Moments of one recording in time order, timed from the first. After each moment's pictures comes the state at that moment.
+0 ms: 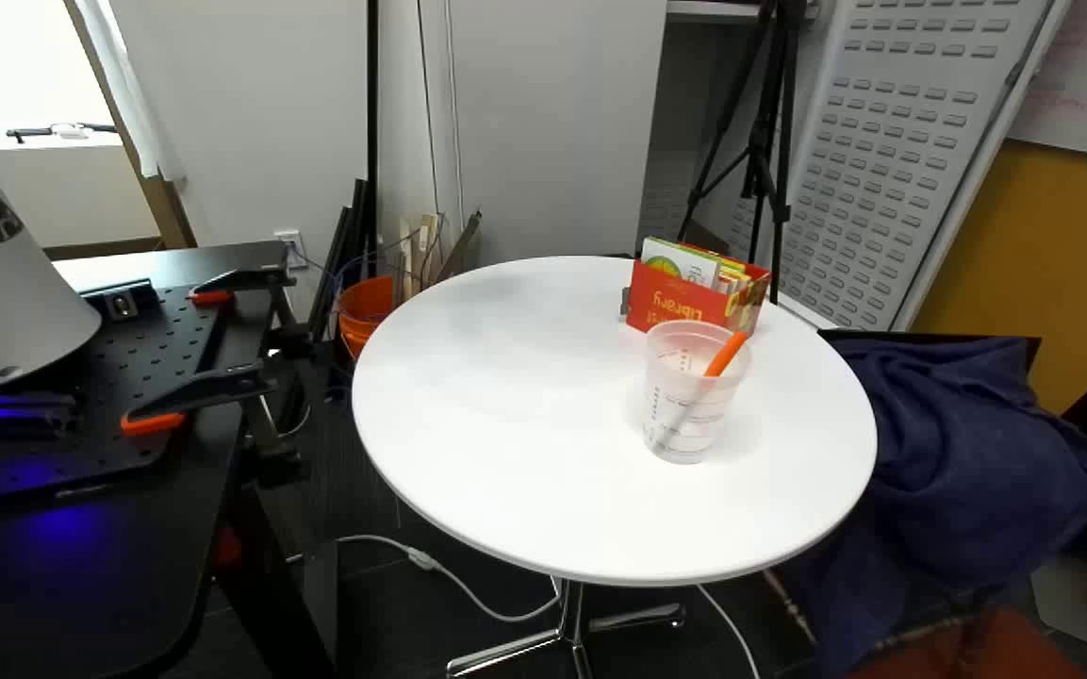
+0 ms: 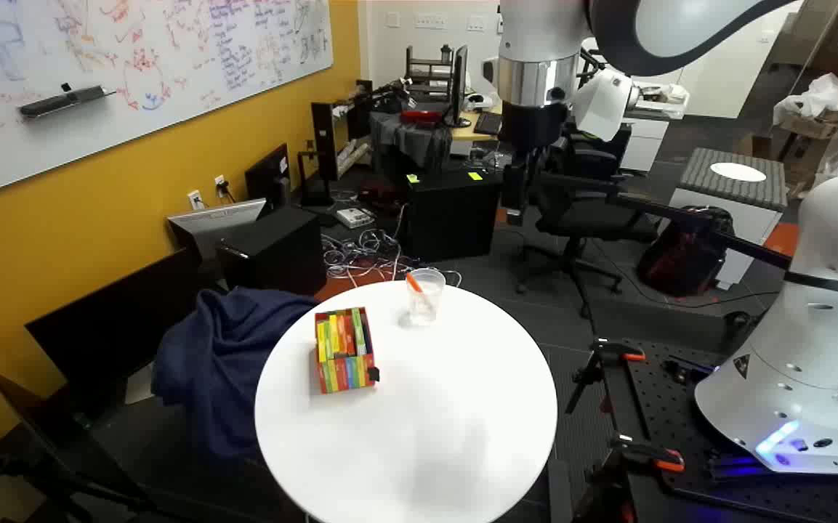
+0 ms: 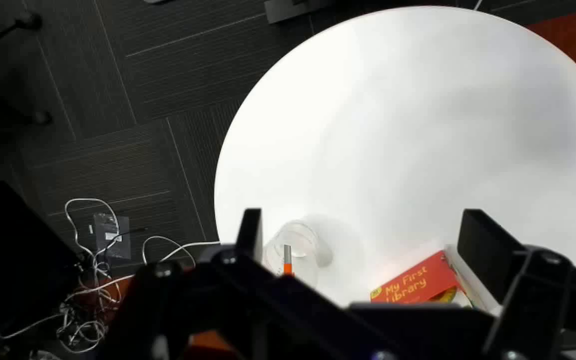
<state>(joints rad) -0.11 -0.33 0.06 -2.35 -0.17 1.93 0.26</state>
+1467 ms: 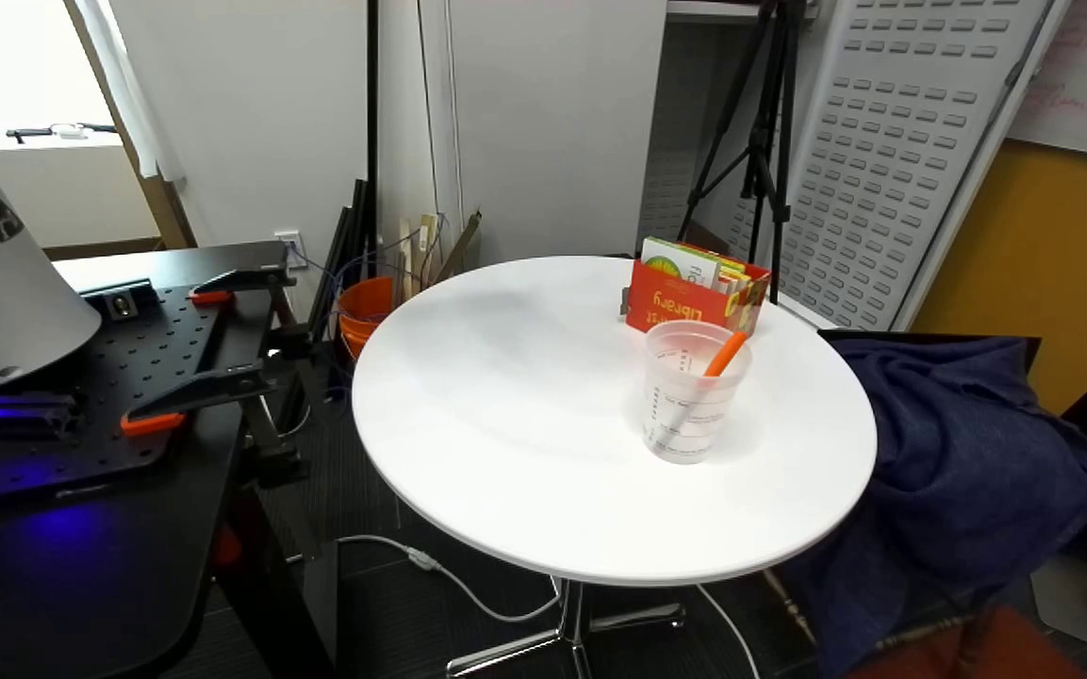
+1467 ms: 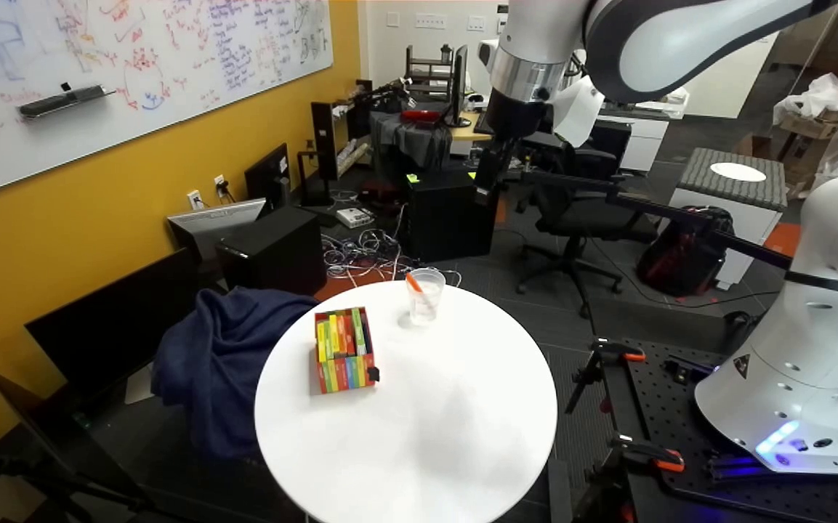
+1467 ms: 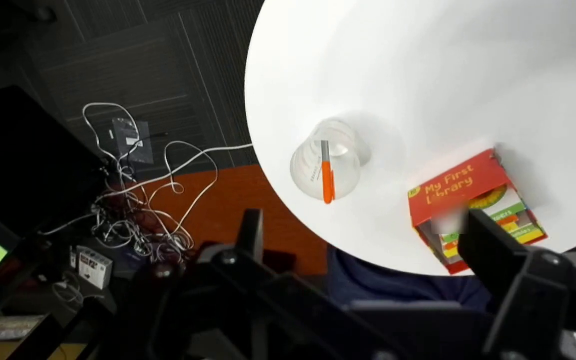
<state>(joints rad) -0.15 -0.33 -0.01 -2.41 -0.32 2.24 0.27</state>
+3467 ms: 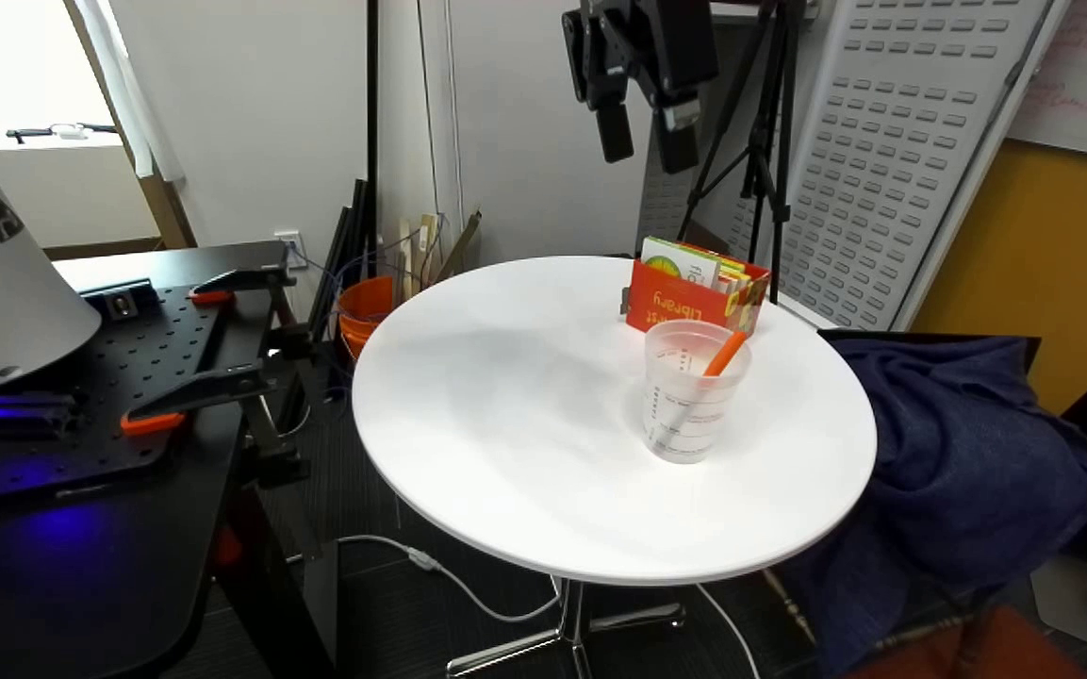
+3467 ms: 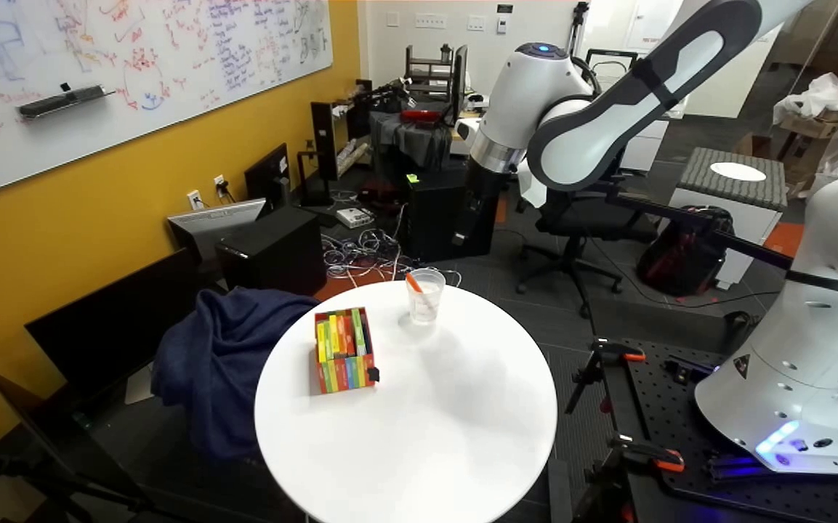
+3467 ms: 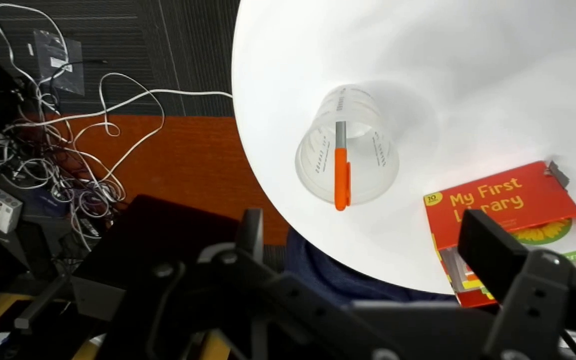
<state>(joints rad) -0.20 0.00 -0.16 -2.48 -0.22 2.79 -0.13</state>
